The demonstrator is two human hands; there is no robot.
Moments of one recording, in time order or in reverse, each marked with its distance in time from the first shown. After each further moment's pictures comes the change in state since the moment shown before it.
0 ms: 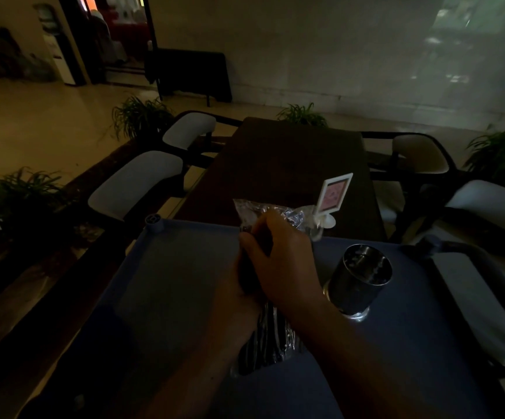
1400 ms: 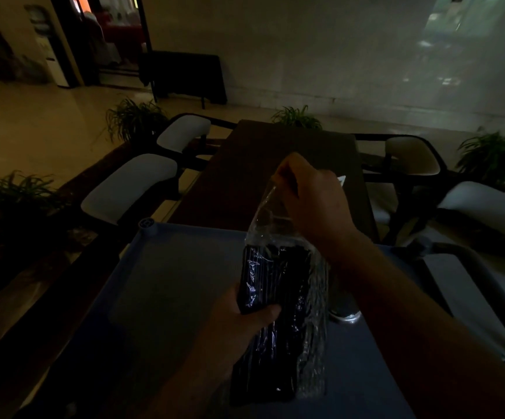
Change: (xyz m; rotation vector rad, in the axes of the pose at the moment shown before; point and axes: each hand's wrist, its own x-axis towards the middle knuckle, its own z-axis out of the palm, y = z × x) left_hand -0.020 -0.010 -0.010 -0.295 -0.155 -0.196; right_hand 0.082 0.016 -0.062 -0.310 0.027 -0.220
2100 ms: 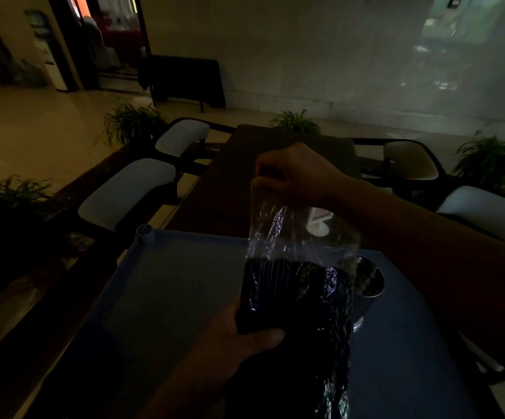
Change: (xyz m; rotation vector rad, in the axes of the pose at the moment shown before) left_hand -0.008 0.019 -0.013 -0.026 -0.287 -0.096; right_hand 0.073 0.023 -0.004 -0.058 -0.448 -0.333
